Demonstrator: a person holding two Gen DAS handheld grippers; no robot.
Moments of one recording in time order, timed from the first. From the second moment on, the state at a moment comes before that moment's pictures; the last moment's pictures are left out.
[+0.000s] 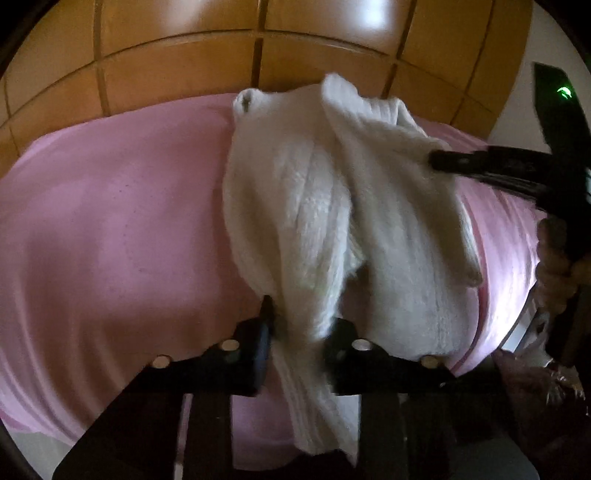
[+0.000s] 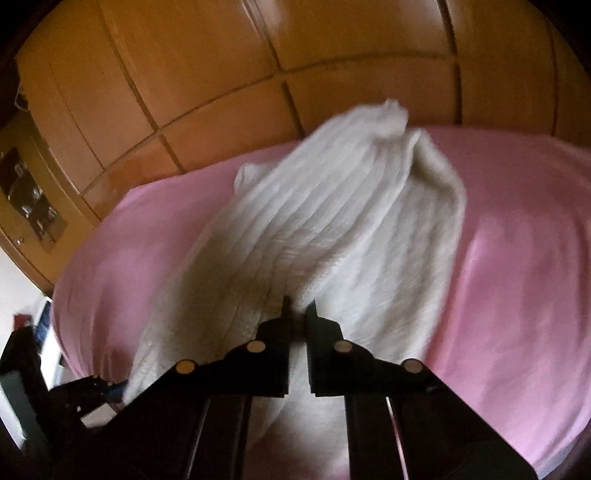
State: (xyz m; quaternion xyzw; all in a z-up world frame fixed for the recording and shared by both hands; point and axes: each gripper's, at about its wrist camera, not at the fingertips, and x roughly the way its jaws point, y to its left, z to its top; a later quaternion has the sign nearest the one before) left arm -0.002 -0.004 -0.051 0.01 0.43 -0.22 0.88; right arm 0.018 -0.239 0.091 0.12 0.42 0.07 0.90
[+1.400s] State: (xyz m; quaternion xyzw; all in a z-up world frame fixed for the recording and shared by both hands) left arm 0.059 0.078 0.006 -0.27 0.46 -0.29 0.80; right arm -0.011 -0.312 0.051 0.30 0.50 0.11 0.81
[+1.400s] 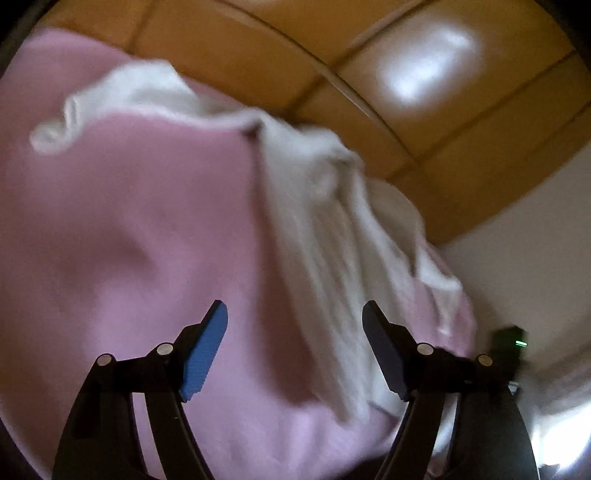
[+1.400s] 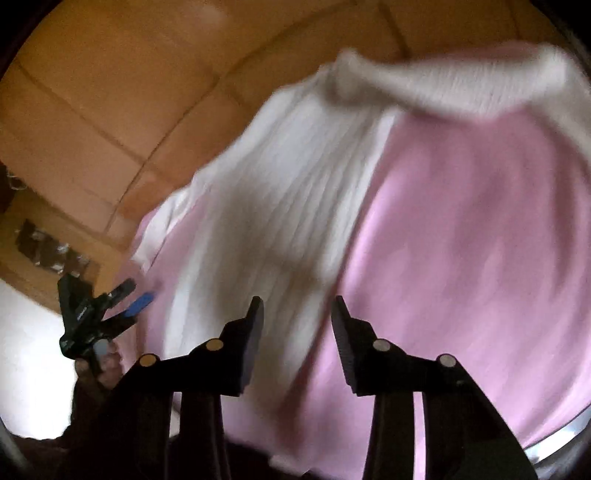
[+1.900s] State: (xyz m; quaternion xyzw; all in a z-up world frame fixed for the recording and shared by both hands) left arm 0.049 0.030 0.006 -0.20 0.46 -0.31 0.81; right arm -0.006 -0.297 0.072 0.24 0.46 0.08 0.85
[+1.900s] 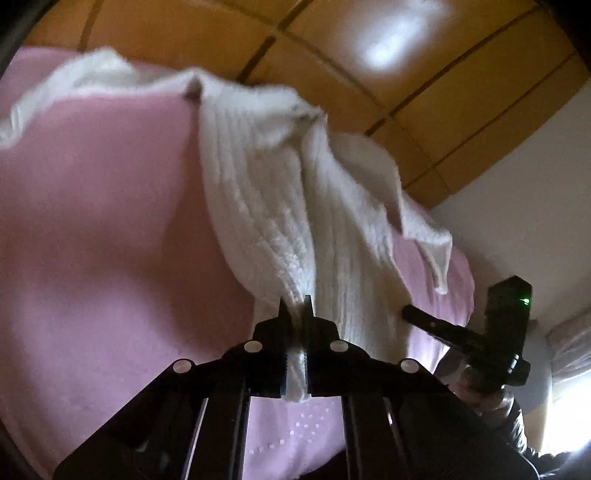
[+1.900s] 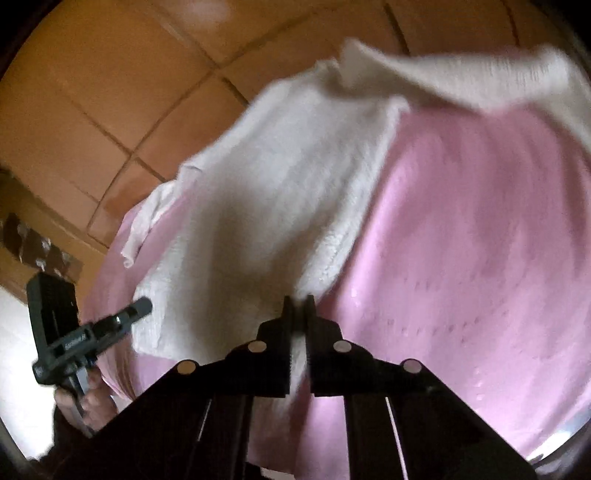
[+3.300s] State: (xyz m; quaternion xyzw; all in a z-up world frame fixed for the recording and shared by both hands) left arm 0.008 0.117 0.005 -0.19 0.48 -0.28 0.81; right arm -0.103 -0.357 0.104 0.15 0.45 0.01 0.88
